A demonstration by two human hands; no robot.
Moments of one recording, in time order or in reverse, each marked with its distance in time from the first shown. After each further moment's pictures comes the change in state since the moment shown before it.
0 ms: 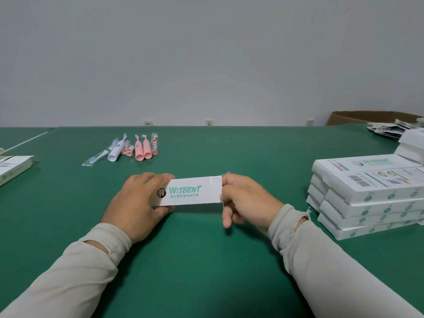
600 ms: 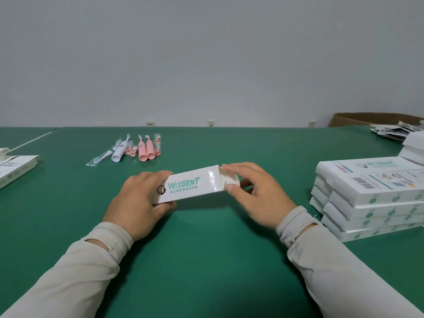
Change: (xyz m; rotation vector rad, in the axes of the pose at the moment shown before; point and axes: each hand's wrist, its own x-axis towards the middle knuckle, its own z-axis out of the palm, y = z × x) left_hand 0.000 -0.002 -0.004 -0.055 0.021 -0.049; right_hand -0.001 0.012 -0.020 -0.450 0.295 -0.430
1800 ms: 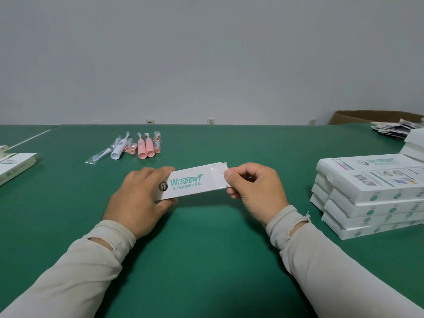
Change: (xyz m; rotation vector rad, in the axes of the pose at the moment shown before) left_hand -0.001 0.008 -0.001 0.079 0.024 -0.016; right_hand 0.002 -0.013 0.019 0.489 0.253 0.288
